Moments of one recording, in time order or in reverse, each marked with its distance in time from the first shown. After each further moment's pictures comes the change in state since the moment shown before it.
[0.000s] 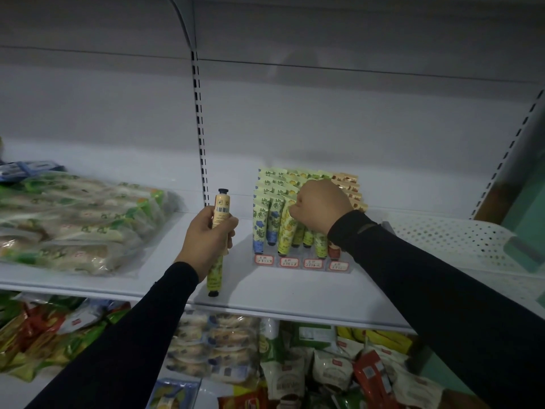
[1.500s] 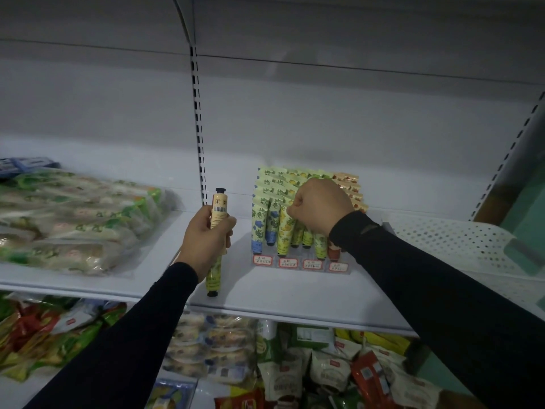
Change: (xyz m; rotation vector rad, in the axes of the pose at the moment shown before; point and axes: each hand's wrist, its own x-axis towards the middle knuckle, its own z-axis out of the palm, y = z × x) left_hand 0.006 -0.009 0.002 0.002 0.034 0.008; right_hand 0.001 -0.001 0.002 0.089 0.040 0.024
